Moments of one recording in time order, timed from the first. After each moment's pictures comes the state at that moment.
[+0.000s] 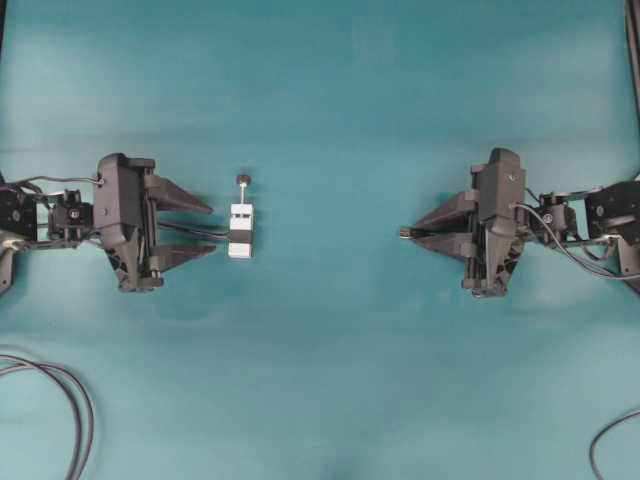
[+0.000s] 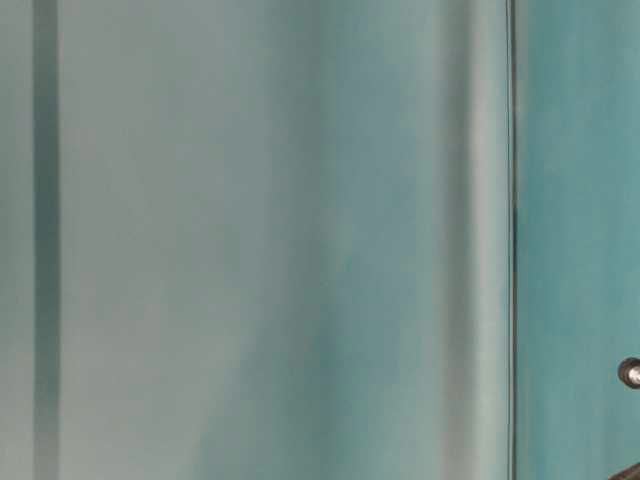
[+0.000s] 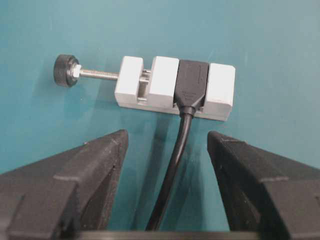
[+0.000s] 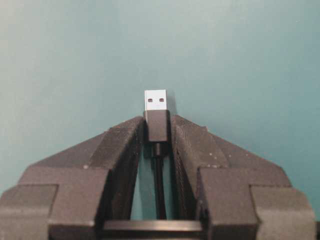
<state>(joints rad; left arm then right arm) 0.05 0.13 1.22 -0.04 -0.81 0.02 -0.01 0.14 1.23 -0.01 -0.76 0.19</state>
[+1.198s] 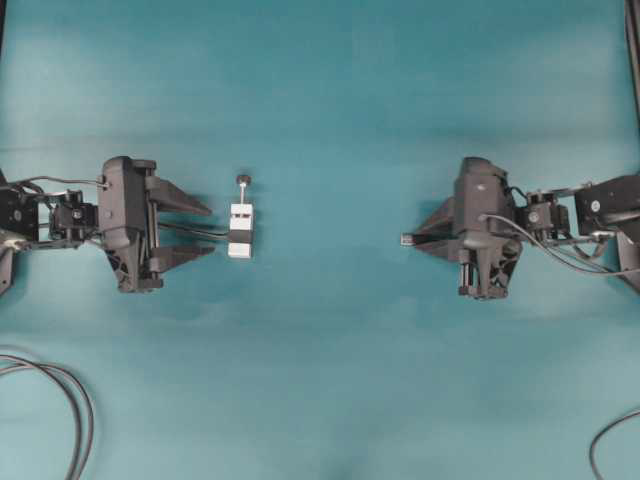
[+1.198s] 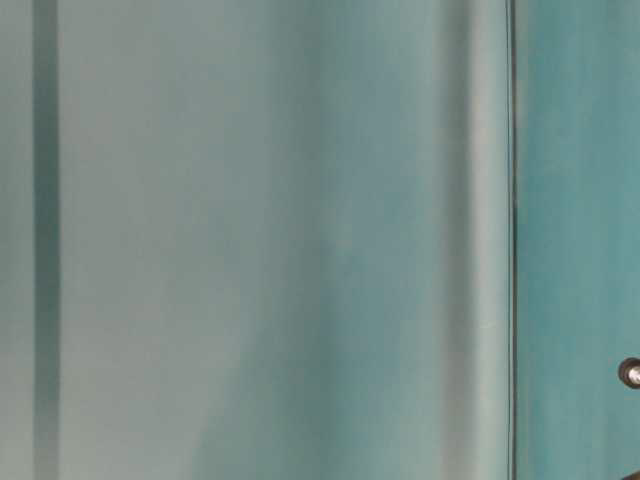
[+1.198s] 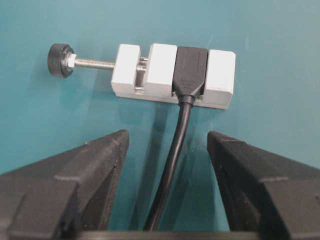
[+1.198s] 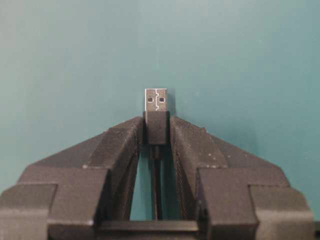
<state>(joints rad) 0.05 0.13 1.21 -0.03 -0.77 0.05 -0.01 0.00 1.13 -0.01 -0.37 0.07</state>
